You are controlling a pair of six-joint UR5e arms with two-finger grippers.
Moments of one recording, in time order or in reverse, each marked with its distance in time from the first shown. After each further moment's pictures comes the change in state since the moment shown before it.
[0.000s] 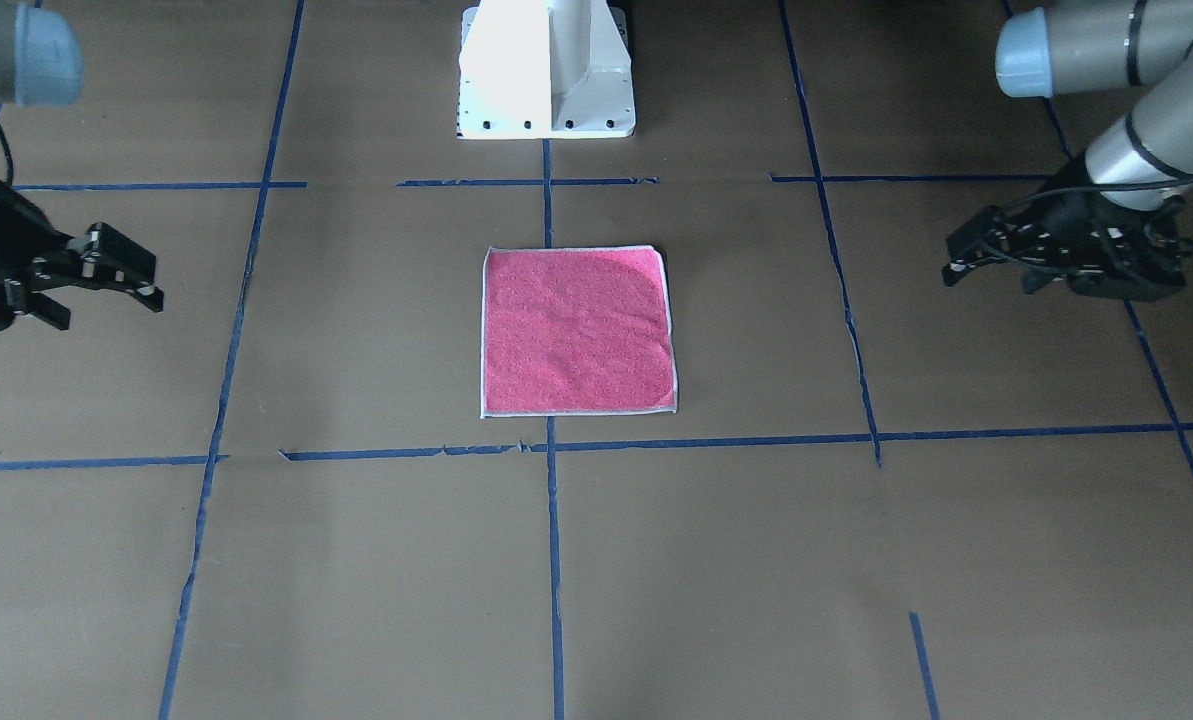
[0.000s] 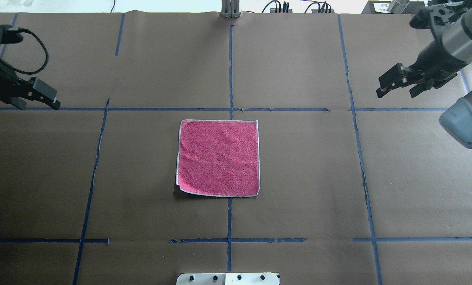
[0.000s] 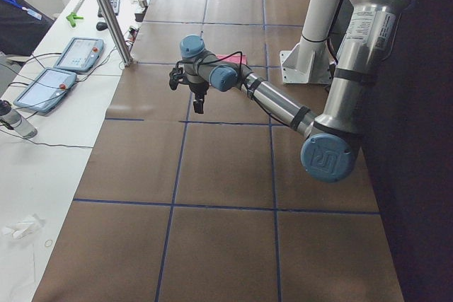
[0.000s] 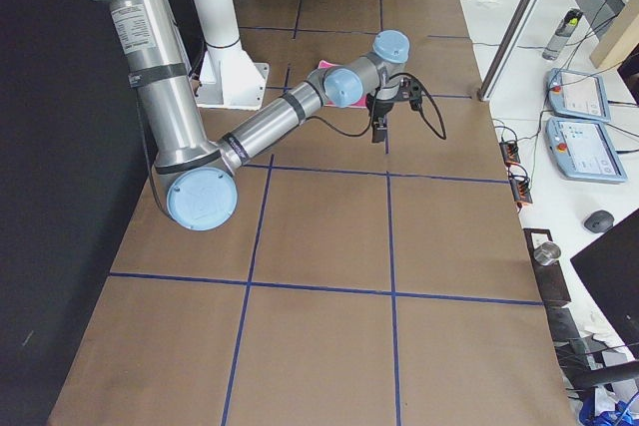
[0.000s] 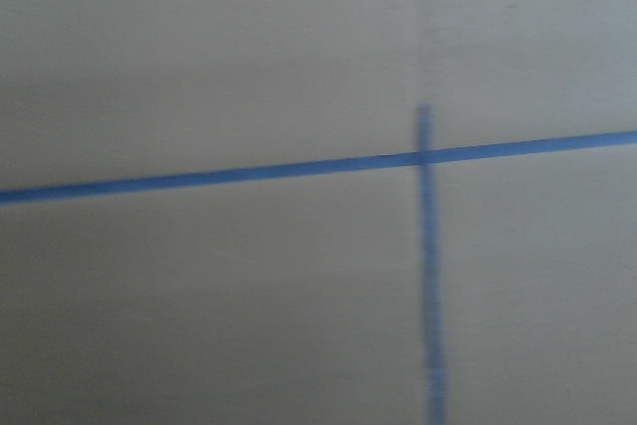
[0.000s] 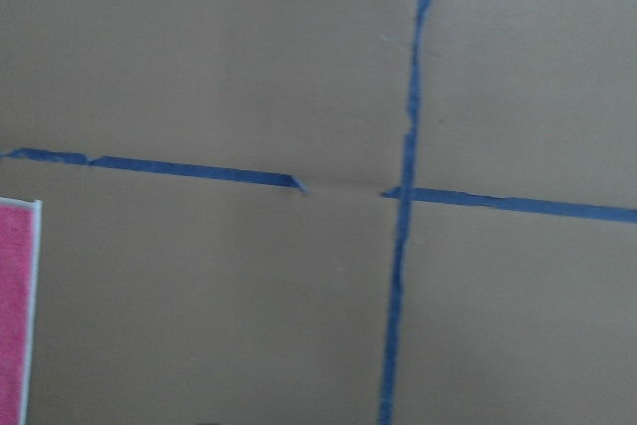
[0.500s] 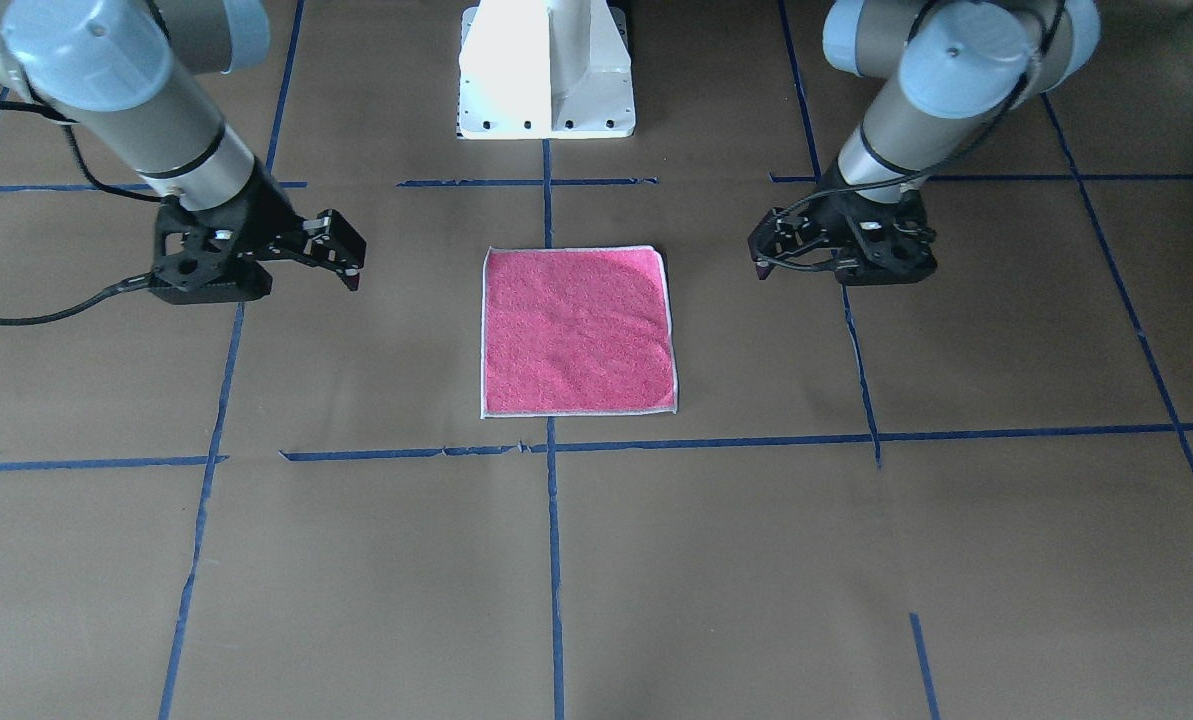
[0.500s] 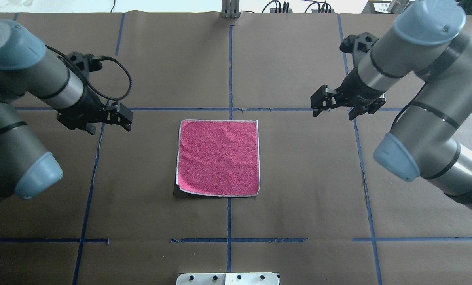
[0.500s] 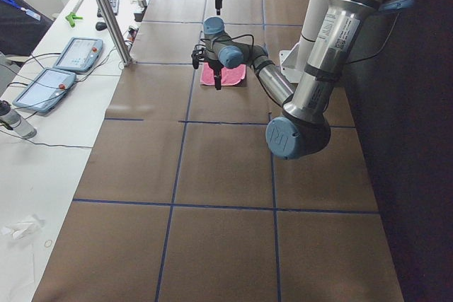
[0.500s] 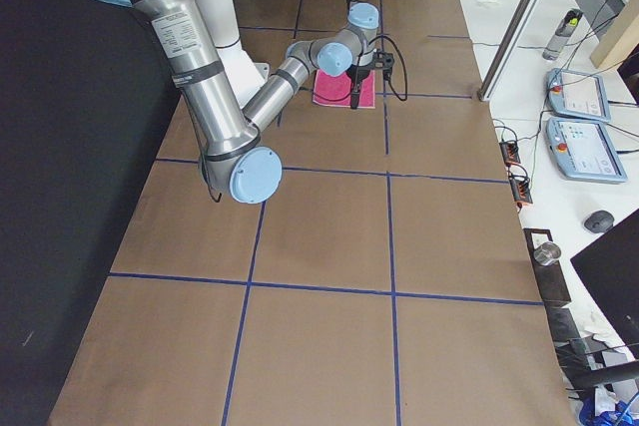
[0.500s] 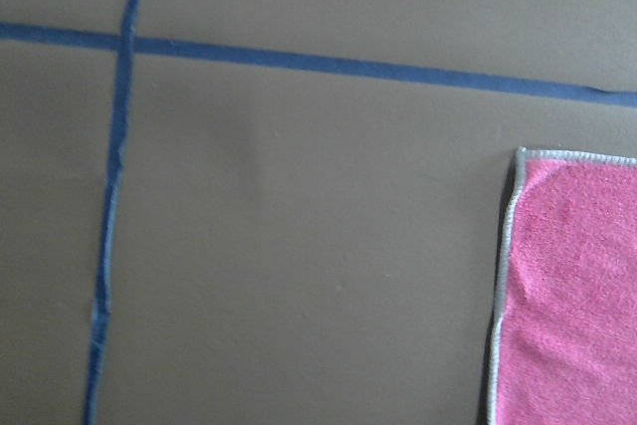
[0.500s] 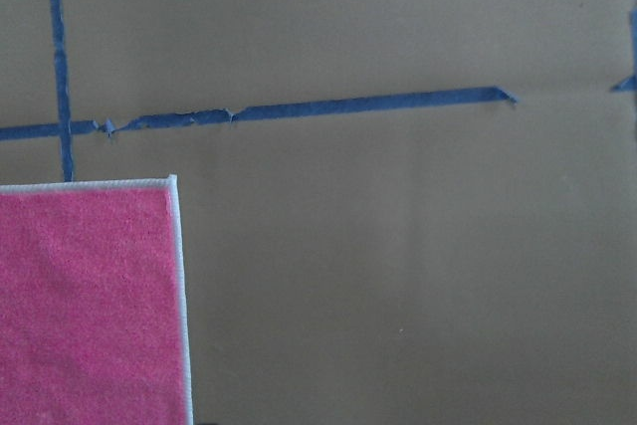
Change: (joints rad) left arm 0.295 -0.145 0.007 0.000 0.197 -0.394; right arm -0.282 0.132 0.004 0.001 -0.206 0.411
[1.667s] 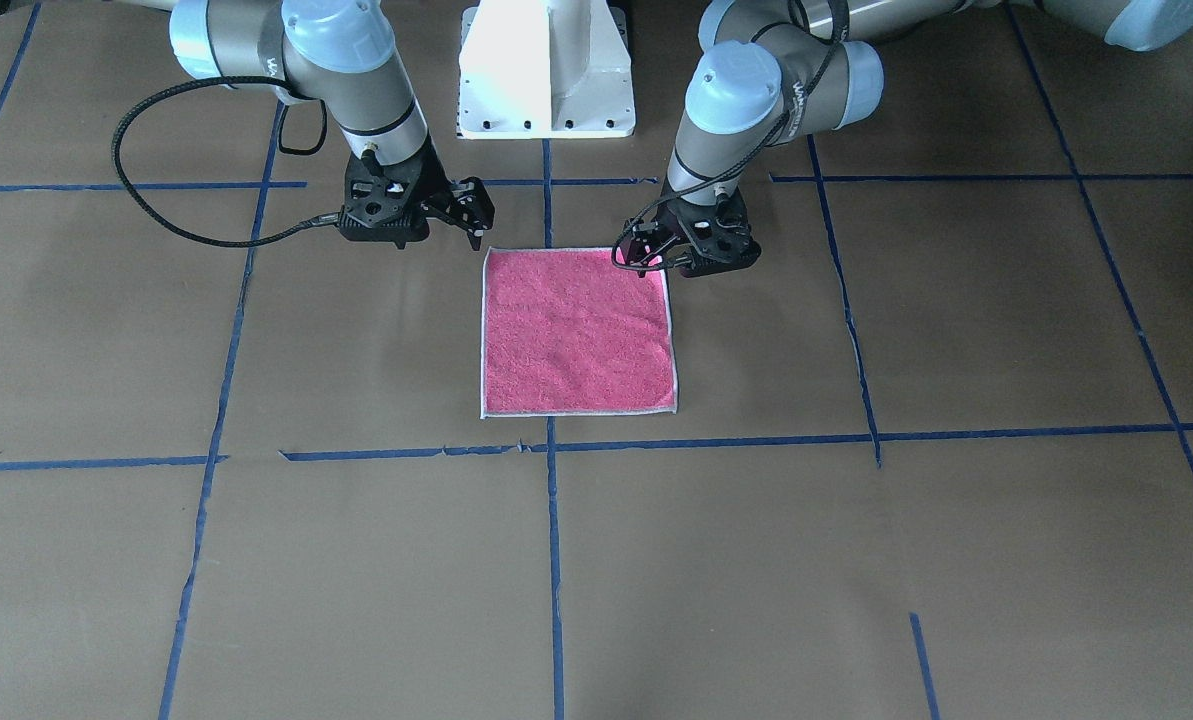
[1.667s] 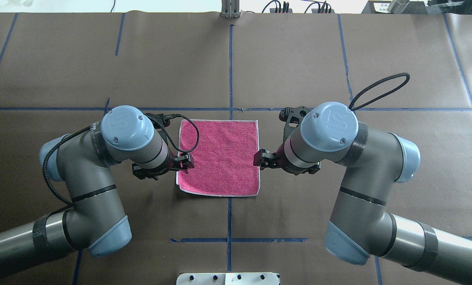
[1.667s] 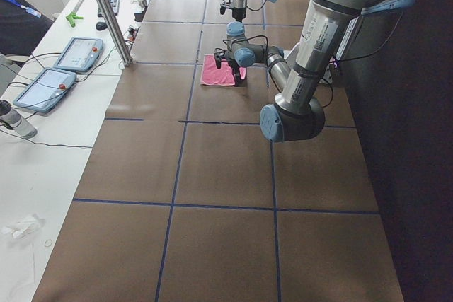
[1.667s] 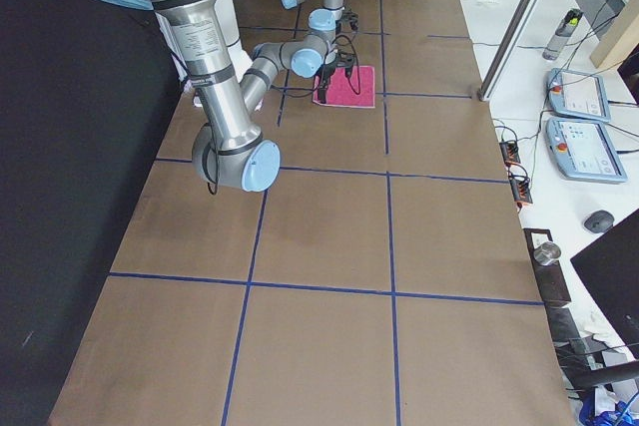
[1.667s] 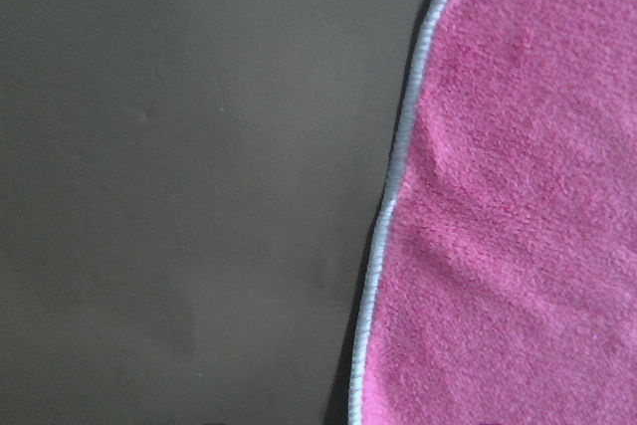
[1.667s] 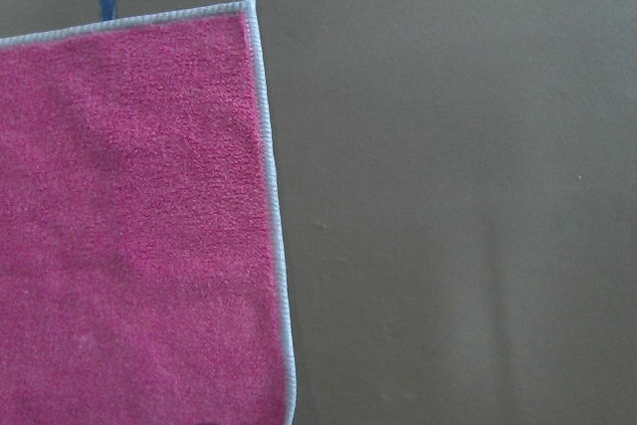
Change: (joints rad) left arm 0.234 -0.114 0.167 -0.116 0.178 -0.260; right arm -0.254 0.014 -0.024 0.112 -0.204 0.238
